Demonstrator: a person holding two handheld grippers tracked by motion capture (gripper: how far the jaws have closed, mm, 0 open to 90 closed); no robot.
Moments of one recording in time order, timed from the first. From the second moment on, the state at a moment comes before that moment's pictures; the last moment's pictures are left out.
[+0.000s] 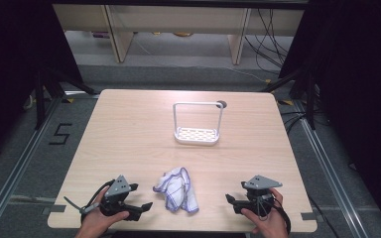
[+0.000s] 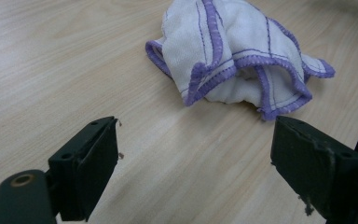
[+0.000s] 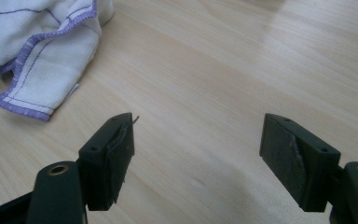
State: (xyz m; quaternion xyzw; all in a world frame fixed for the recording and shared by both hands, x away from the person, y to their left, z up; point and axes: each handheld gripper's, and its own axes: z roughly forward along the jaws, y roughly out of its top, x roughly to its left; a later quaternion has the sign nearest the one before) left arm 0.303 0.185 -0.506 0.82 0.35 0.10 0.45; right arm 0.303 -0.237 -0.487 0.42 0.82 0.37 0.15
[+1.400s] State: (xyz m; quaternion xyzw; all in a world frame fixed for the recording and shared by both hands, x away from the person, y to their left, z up) left arm 0.325 0.161 -0.486 0.82 0.29 0.16 0.47; right arm 0.293 -0.175 -0.482 0.33 0.85 0.39 0.13
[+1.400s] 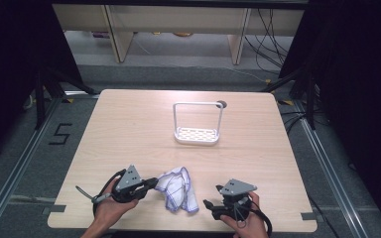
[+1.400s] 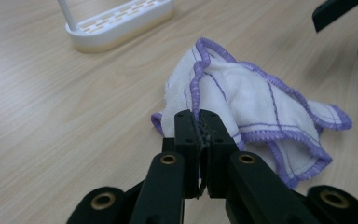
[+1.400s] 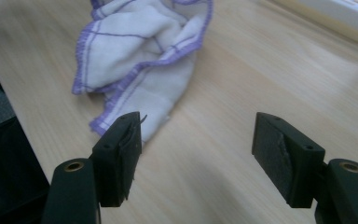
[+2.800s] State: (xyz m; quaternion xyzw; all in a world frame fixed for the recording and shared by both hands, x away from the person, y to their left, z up) left arm 0.339 0.201 -0.441 0.77 0.33 0.09 0.53; right arm 0.327 -0.211 -0.402 0.30 0.83 0.45 0.15
